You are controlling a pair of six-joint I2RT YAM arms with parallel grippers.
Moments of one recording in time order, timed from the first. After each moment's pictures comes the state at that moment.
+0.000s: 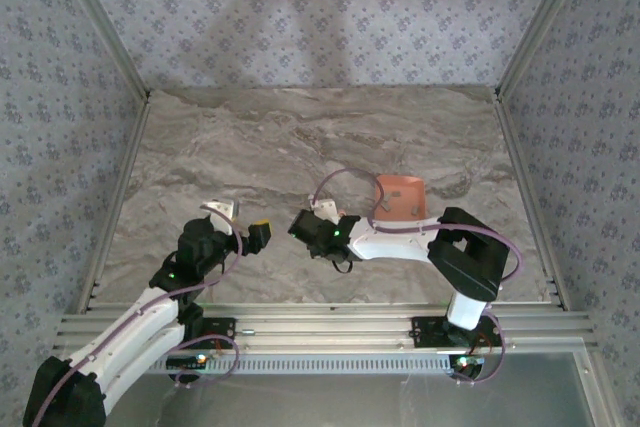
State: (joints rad) left arm -0.48 0.63 0.15 0.09 0.07 -0.31; right arm 1.10 1.74 1.02 -0.45 0.38 0.83
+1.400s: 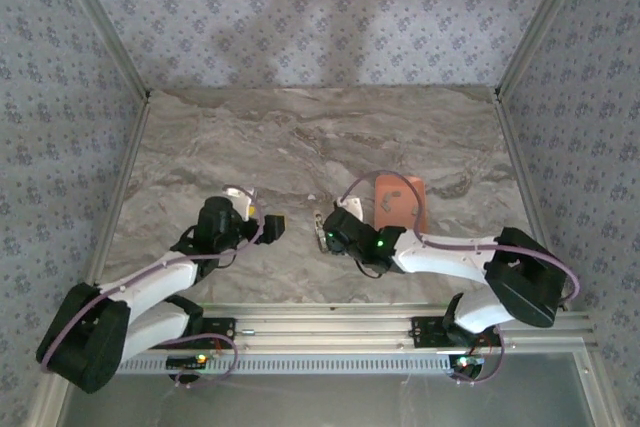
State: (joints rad) left arm -0.48 1.08 0.30 0.25 0.20 -0.32; right arm 1.04 1.41 0.70 -0.18 0.35 0.74
